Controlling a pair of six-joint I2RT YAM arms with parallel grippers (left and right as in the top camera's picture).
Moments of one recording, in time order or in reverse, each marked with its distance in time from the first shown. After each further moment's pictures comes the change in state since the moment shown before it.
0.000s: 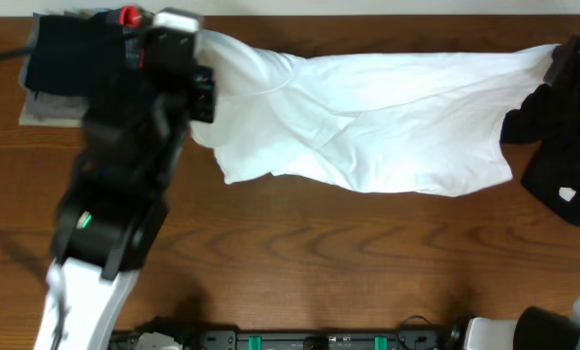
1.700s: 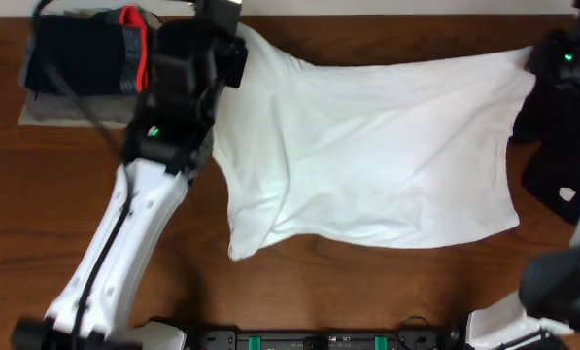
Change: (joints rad) left arm 0.004 0.376 0.005 0.223 -0.050 0.102; right arm 0.042 0.259 0.002 0.127 0.069 0.037
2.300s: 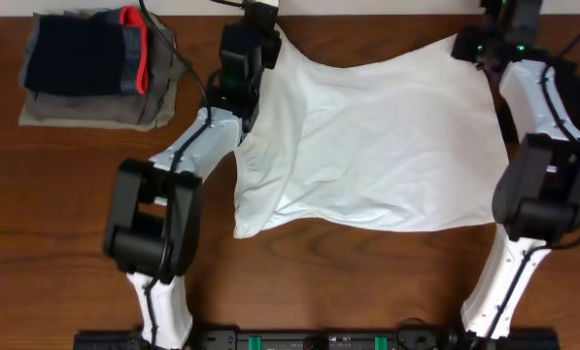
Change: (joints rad) left arm 0.001 0.560 0.001 0.674 -0.003 -0.003; right arm 0.139 0.482 0.000 0.589 -0.002 0.007
